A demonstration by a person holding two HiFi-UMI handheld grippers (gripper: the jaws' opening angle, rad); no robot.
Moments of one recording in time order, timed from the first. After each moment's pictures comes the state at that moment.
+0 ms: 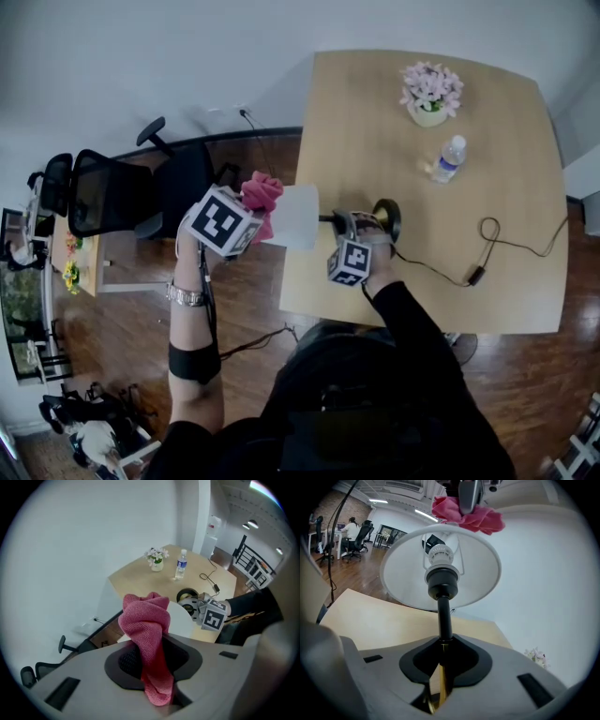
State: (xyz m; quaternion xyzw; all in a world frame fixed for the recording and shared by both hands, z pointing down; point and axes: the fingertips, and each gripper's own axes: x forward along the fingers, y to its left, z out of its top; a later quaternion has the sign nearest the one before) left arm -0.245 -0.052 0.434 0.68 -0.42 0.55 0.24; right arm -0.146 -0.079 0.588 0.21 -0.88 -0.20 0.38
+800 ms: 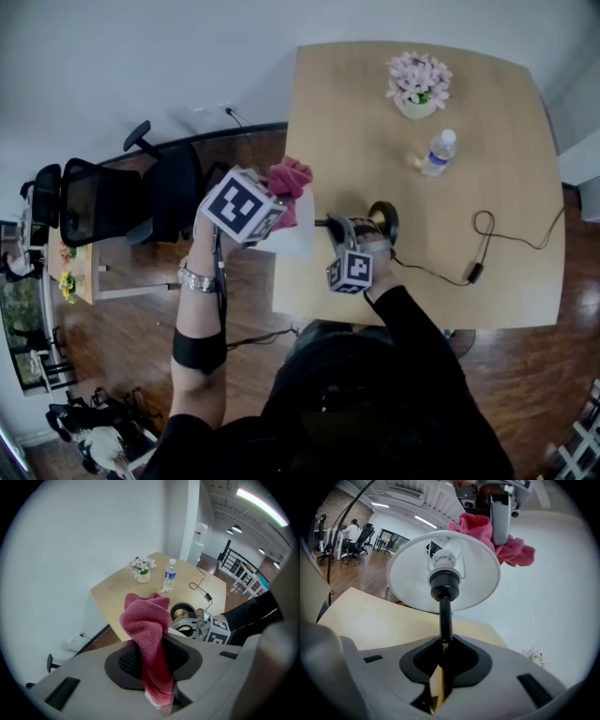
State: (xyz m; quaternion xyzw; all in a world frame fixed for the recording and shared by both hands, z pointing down) left arm -0.170 -0.104 0.443 0.74 -0.35 0.53 0.23; right arm -0.124 -0.077 0.594 0.22 -0.88 -0.23 0.36
